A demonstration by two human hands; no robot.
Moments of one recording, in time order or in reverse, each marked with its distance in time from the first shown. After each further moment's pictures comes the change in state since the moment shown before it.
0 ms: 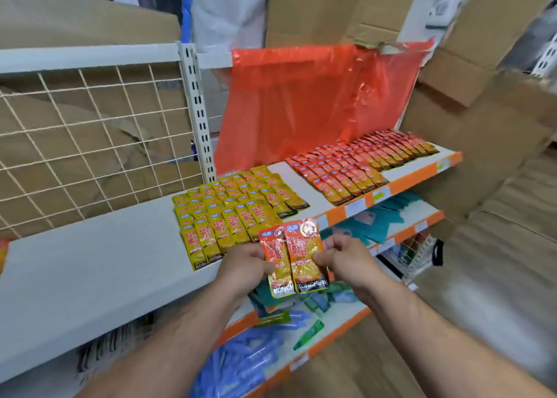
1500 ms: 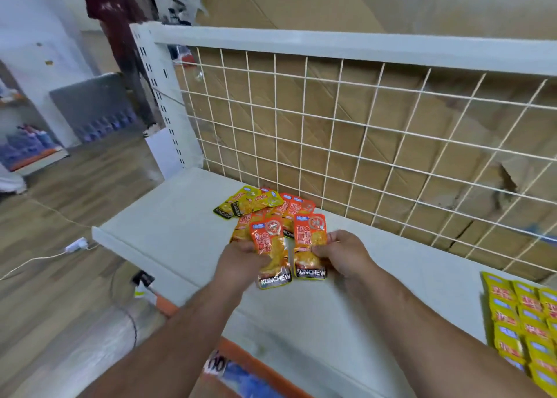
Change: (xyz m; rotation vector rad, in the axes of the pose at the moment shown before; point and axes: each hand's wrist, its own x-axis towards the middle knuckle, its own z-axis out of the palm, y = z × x) left_hand -0.043 -0.154 -0.380 -0.355 1.015 -0.365; right_hand 0.090 -0.140 0.511 -0.150 -0.849 0.027
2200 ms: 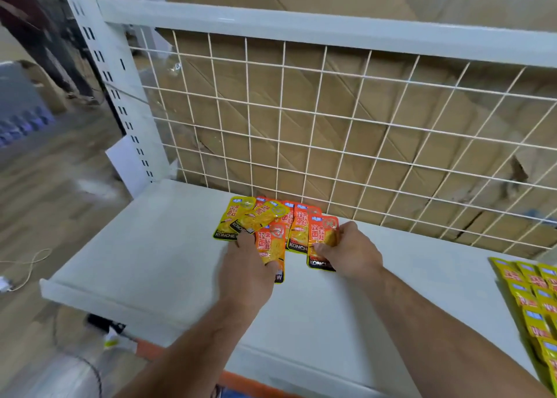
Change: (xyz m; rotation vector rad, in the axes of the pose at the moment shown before) left_hand 0.096 -0.026 -0.018 0.641 0.041 0.359; right_hand 0.033 -0.015 0.040 -0.775 0.373 0.010
